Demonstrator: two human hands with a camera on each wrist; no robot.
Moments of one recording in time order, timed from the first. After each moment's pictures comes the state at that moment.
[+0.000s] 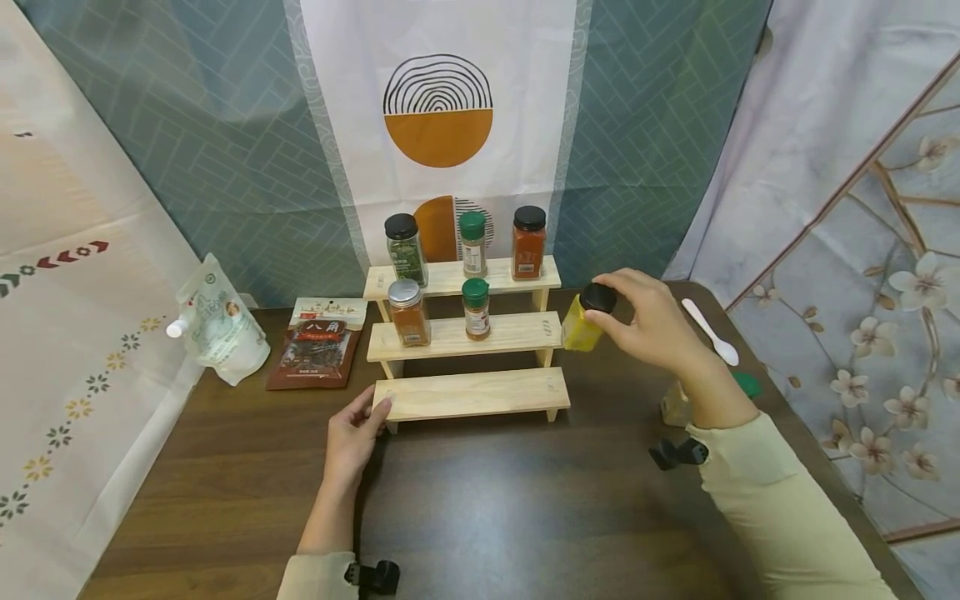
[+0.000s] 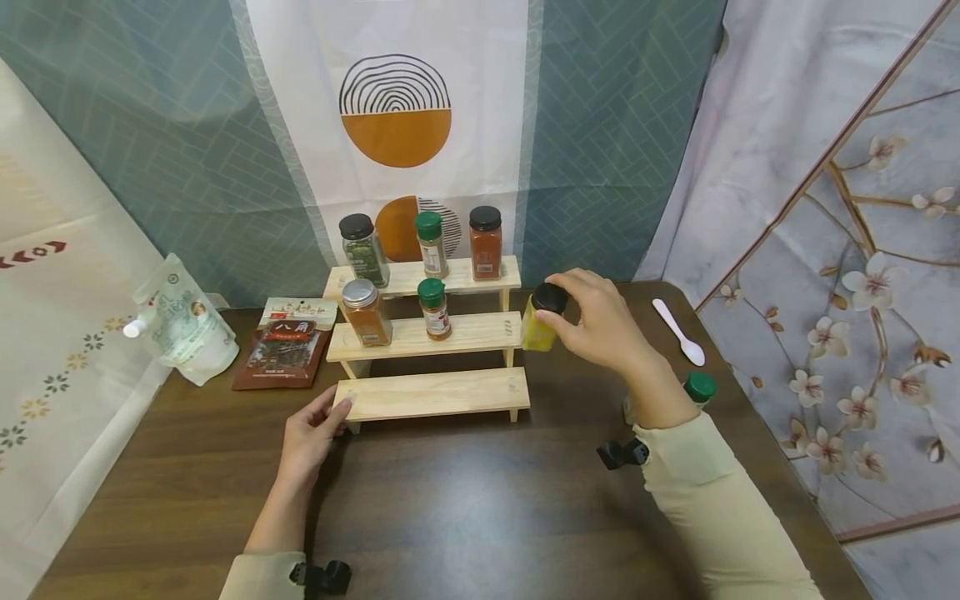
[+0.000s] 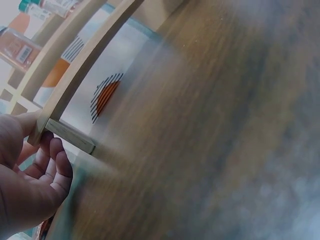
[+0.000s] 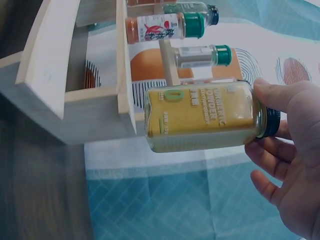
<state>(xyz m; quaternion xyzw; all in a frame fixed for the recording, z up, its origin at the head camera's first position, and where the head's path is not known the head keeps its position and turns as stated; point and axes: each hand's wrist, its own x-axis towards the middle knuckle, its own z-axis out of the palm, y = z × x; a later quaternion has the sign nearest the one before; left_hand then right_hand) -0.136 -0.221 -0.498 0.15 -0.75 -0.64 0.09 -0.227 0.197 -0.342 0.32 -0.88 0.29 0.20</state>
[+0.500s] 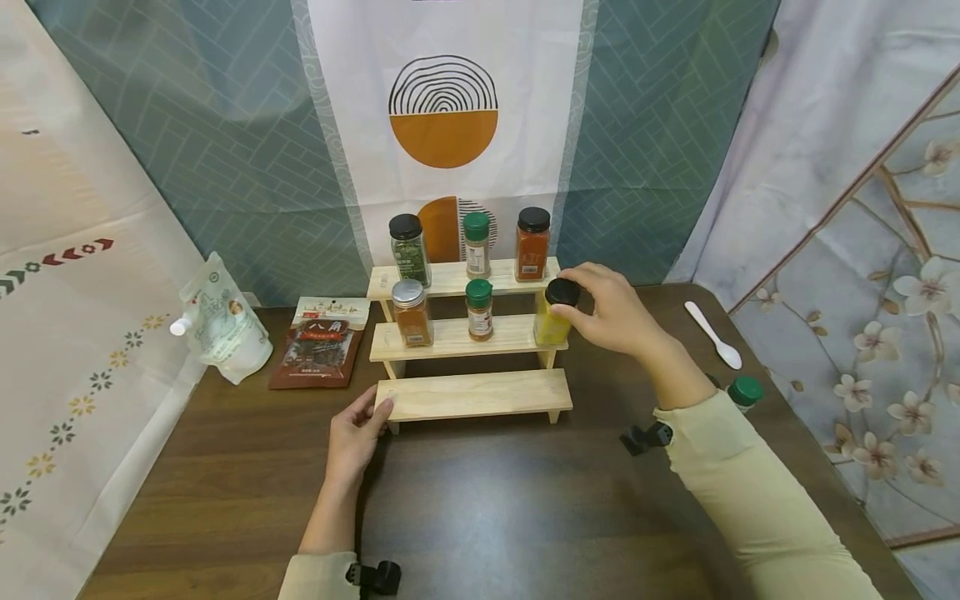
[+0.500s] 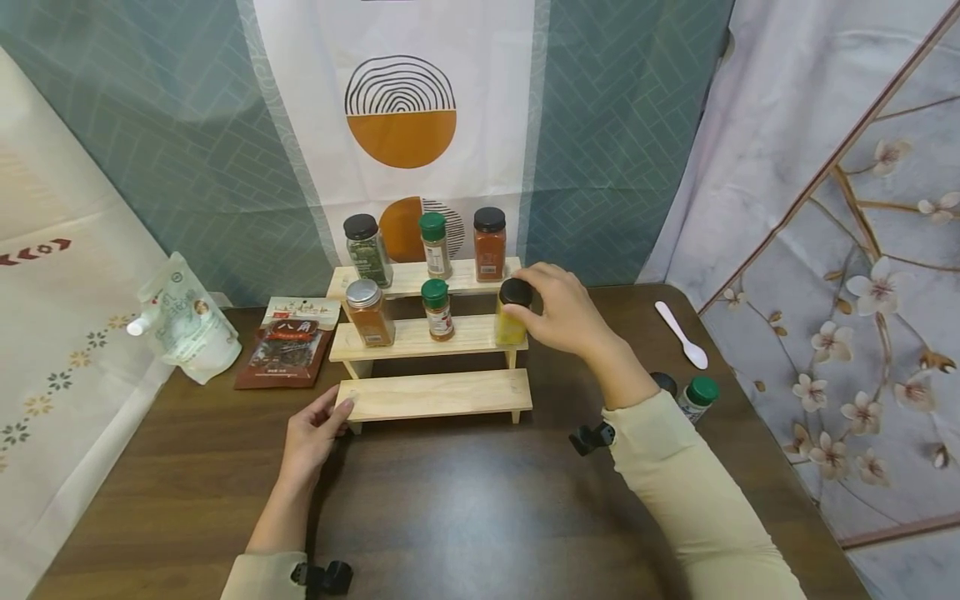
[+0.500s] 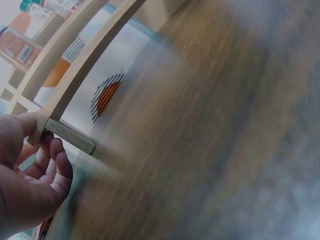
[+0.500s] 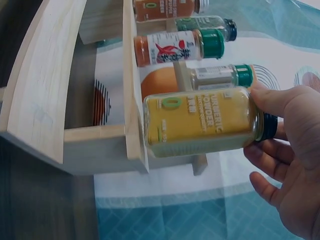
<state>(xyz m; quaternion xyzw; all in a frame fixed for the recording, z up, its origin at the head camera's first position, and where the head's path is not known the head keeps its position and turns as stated) -0.135 -0.222 -0.499 0.14 -0.75 -0.63 0.09 -0.248 0.155 -0.340 0.32 -0.89 0.29 0.14</state>
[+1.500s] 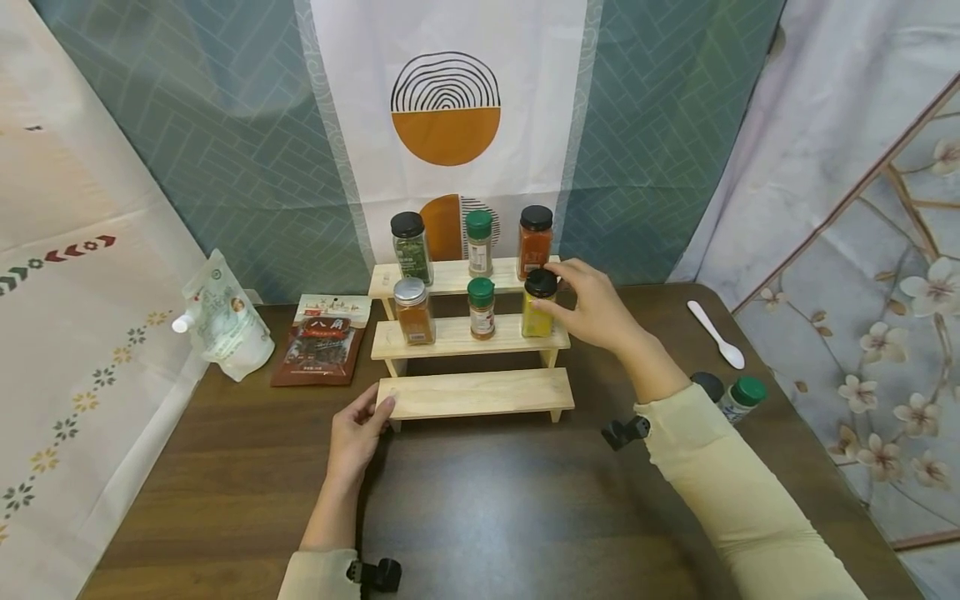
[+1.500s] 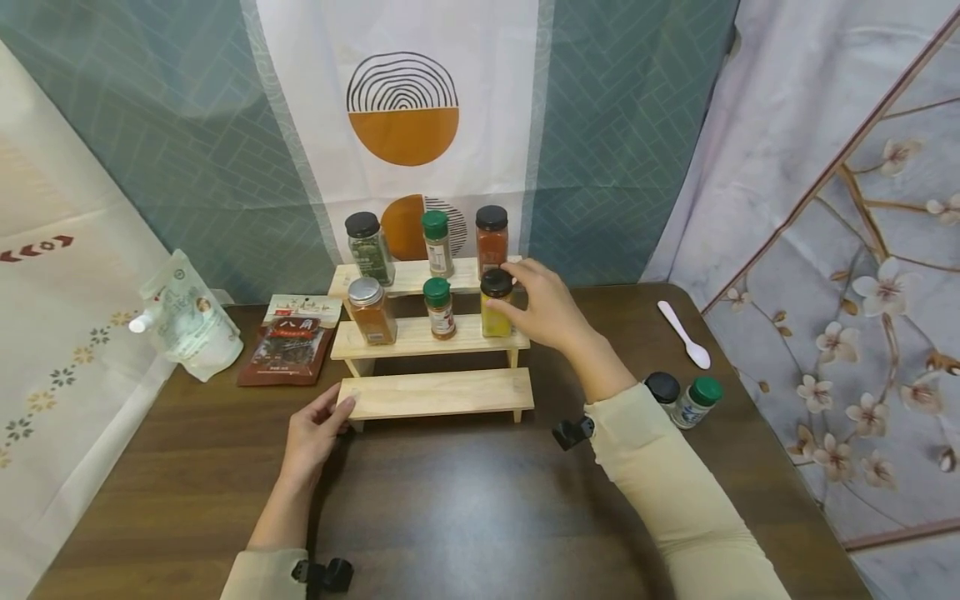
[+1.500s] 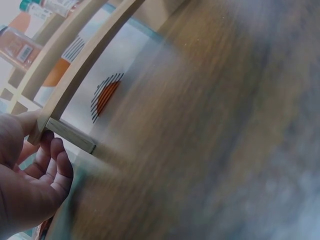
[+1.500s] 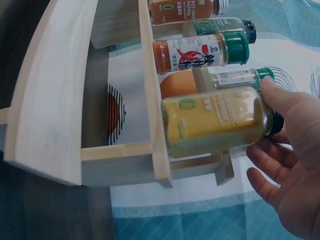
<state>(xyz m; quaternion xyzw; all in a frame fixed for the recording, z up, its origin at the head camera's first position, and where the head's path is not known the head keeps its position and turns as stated) -0.135 -0.219 -0.492 0.15 -0.75 -0.64 0.09 -0.264 0.134 -0.351 0.29 -0.89 0.32 0.12</state>
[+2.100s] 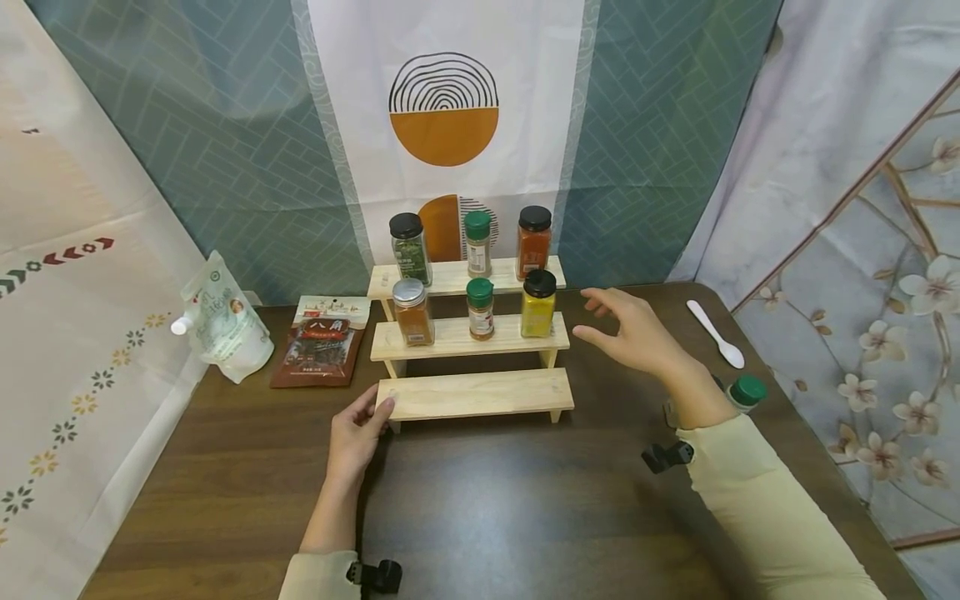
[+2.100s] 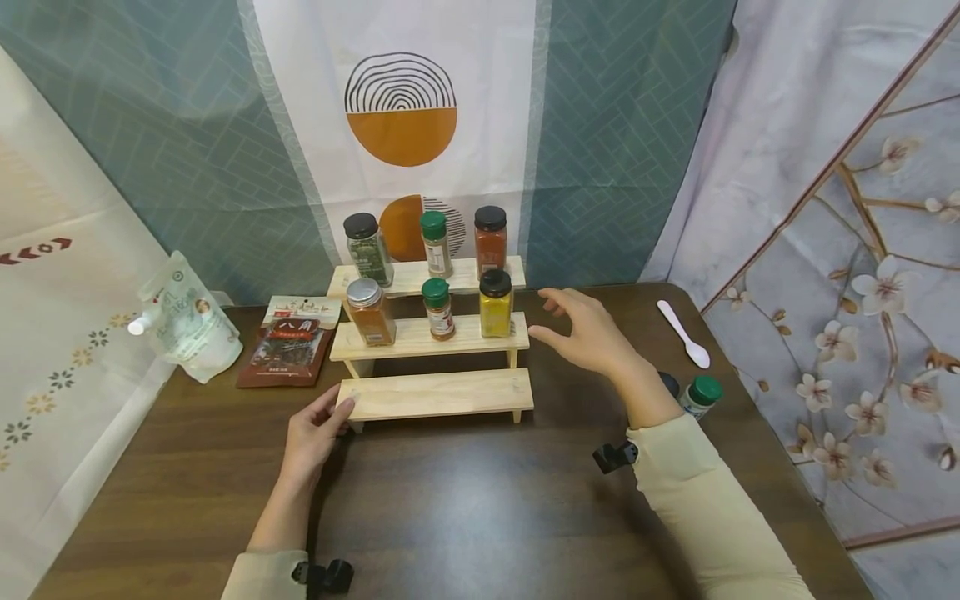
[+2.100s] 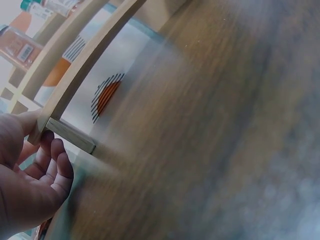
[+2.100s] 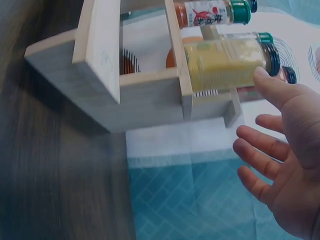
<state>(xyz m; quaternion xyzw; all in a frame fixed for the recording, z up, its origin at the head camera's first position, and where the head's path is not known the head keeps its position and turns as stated) -0.138 -0.220 -0.501 0.15 -0.75 -0.63 0.10 -0.248 0.193 -0.382 0.30 -0.90 0.30 0.11</state>
